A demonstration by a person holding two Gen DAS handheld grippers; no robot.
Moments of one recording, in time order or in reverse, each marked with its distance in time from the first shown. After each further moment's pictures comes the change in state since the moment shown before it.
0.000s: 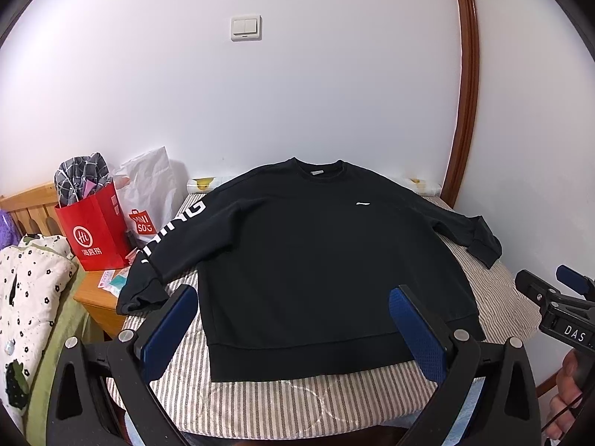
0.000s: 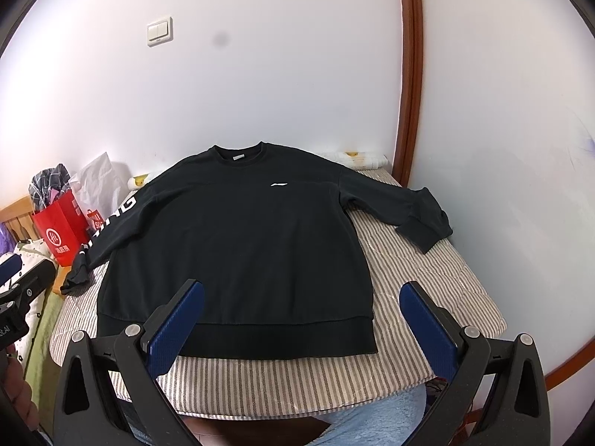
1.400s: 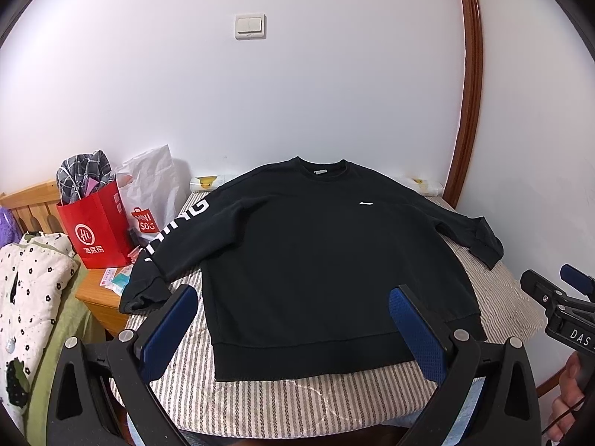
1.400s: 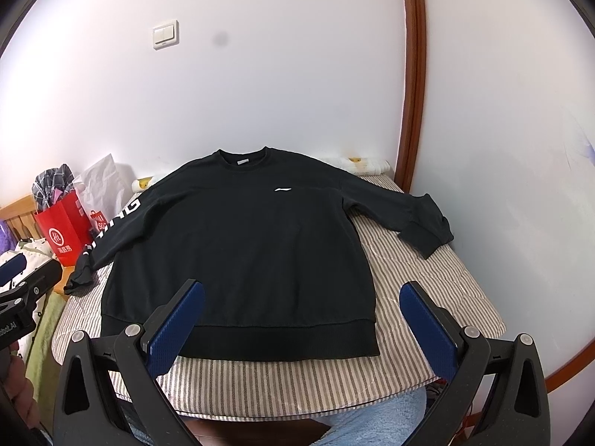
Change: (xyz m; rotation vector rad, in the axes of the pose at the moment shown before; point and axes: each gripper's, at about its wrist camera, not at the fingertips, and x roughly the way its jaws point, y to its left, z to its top) left arm -0.001 0.003 -0.002 -0.008 0.005 0.007; right arm -0.007 0.005 0.006 -0.012 -0.007 -0.003
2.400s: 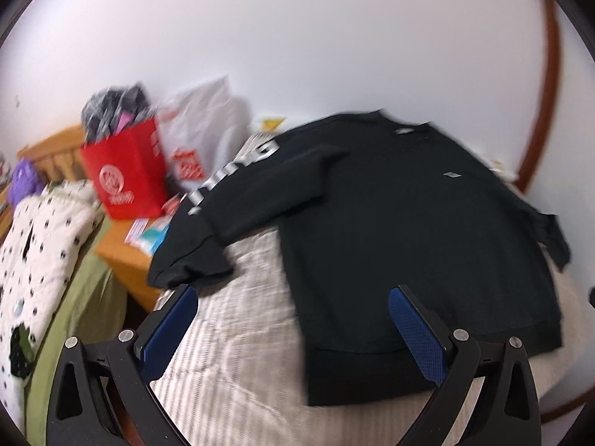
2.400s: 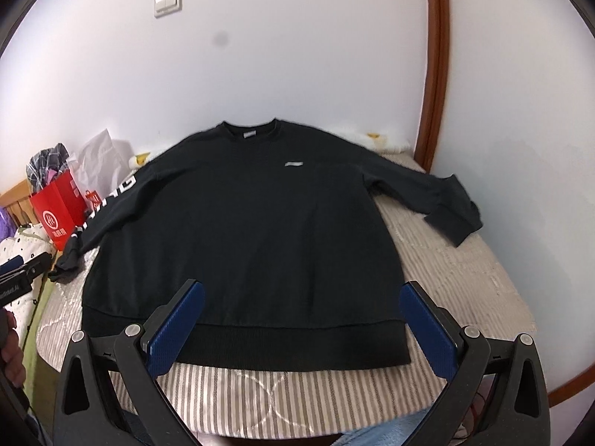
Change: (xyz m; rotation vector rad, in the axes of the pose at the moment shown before) left arm 0.122 0.126 -0.025 -0.143 0.186 0.157; right arm 0.080 0.018 -0.022 -0.023 0.075 0.030
